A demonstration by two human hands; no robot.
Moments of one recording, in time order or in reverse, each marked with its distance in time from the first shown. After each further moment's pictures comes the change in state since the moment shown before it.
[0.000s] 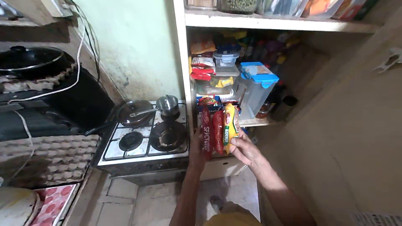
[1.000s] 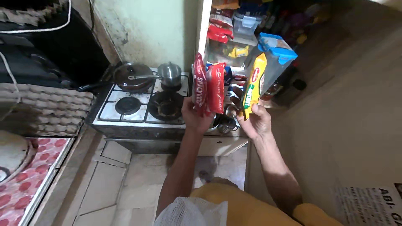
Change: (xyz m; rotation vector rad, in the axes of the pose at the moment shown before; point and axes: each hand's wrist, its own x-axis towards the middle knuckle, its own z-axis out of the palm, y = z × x) left_hand 0.016 0.013 -0.005 -0.956 -0.098 -0.117; right_hand -0.012 -0.012 0.019 -0.033 -0.125 -0.236
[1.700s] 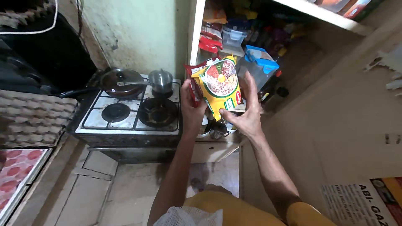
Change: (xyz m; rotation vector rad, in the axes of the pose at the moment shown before) left_hand 0.021 -0.004 0.014 0.948 -0.092 0.534; right_hand 0.013 -0.029 0.029 -1.307 -0.037 -0.387
